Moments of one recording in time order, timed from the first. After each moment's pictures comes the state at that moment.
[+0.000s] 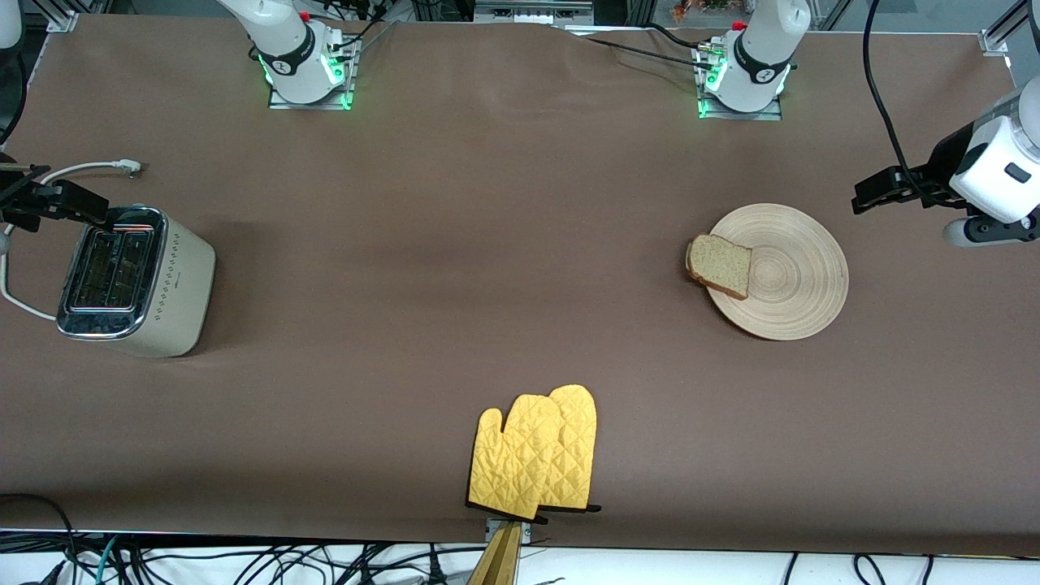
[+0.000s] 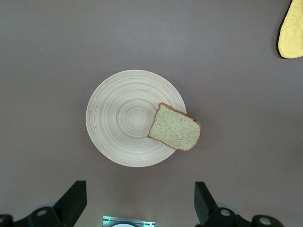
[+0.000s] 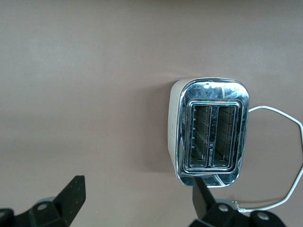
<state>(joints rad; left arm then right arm) -0.13 0.09 0.09 -1.49 -0.04 1.44 -0.18 -0.01 0.13 -0.05 -1.48 -0.04 1.57 -0.07</state>
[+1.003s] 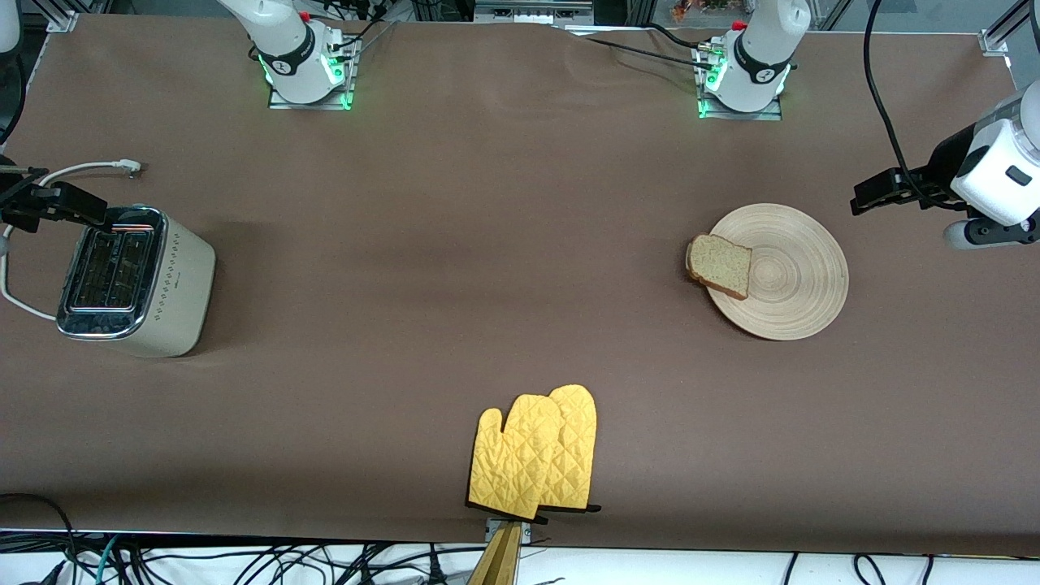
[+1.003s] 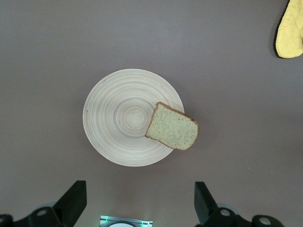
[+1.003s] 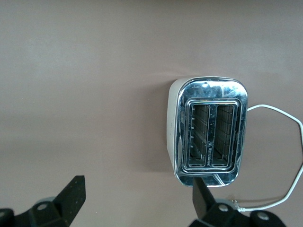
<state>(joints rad) -0.12 0.10 0.09 -1.49 -0.05 1.44 -0.18 -0.01 0.14 -0.06 -1.48 -0.04 1.57 -0.07</state>
